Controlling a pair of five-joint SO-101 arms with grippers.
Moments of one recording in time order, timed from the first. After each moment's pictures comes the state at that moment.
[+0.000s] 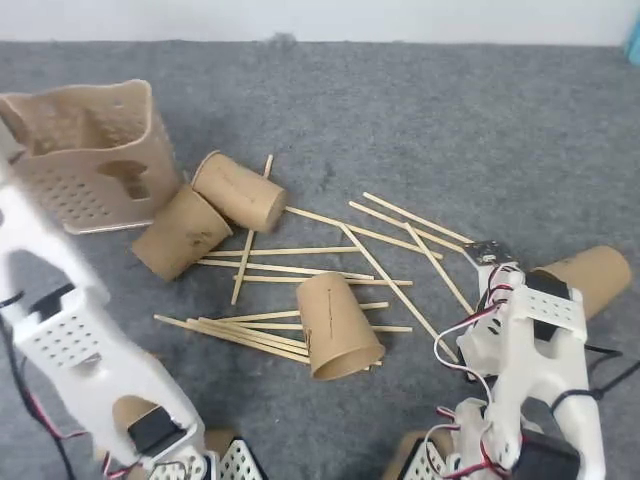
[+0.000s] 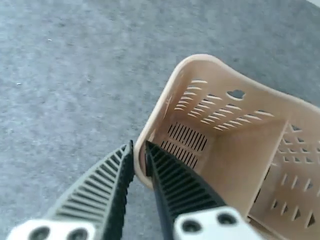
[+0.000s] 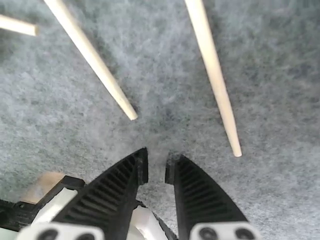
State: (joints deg) left arm -40.1 37.8 -65.4 98.7 7.1; right arm 13.1 -25.5 60.7 74.0 28.7
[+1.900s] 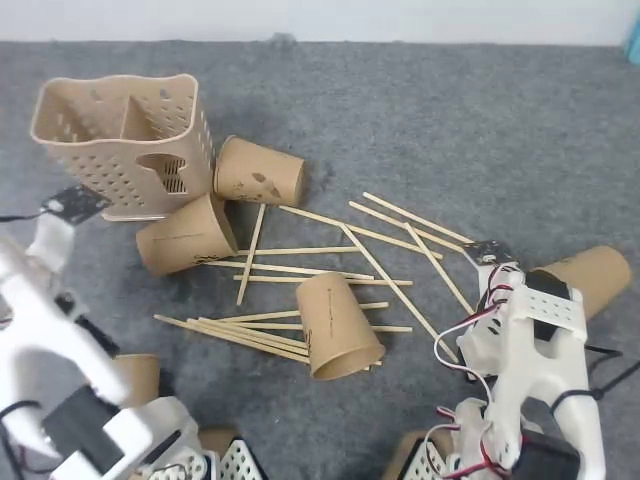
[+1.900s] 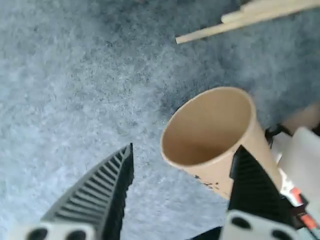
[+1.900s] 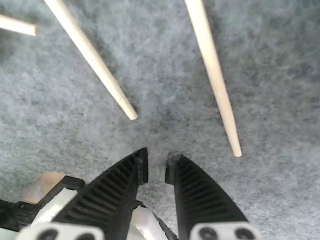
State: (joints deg) left arm -50.8 -9.3 18.4 98.9 -70.8; right arm 13.1 -25.5 60.7 74.0 28.7
